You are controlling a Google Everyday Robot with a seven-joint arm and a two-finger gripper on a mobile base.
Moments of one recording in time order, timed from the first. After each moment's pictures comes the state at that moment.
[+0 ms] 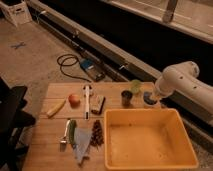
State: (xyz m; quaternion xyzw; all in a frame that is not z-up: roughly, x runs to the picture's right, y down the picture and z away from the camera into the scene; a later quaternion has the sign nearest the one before) arm 0.273 0.042 0.778 -0.19 -0.02 0.19 0.96
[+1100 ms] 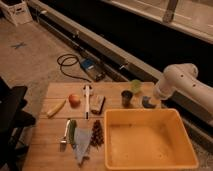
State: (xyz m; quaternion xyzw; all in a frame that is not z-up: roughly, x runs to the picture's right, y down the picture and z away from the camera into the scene) arm 0.274 0.070 0.787 -0.25 -0.03 0.20 0.95
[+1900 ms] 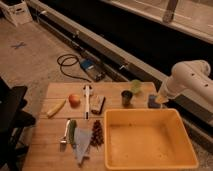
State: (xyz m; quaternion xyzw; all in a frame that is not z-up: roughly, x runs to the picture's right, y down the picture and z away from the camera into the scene) arm 0.296 0.048 0.741 -0.22 -0.02 0.20 0.96
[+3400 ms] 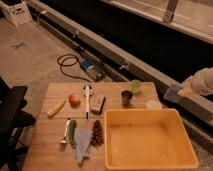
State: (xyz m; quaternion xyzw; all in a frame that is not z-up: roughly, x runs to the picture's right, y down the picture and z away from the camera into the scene) arm 0.363 0.028 0.624 -0.15 -0.07 0.22 0.96
